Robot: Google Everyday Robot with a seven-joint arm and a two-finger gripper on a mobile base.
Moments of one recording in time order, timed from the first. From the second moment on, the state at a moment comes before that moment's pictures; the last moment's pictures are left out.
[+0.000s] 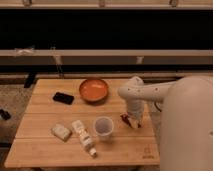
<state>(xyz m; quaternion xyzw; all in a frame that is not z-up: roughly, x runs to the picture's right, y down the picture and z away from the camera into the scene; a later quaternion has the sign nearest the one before) 0.191 0.206 0.813 -0.36 0.28 0.31 0.83</state>
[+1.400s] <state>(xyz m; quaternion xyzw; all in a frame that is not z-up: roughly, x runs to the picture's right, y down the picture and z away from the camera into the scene) 0.238 0.234 0.777 -0.38 0.32 0.34 0.80</state>
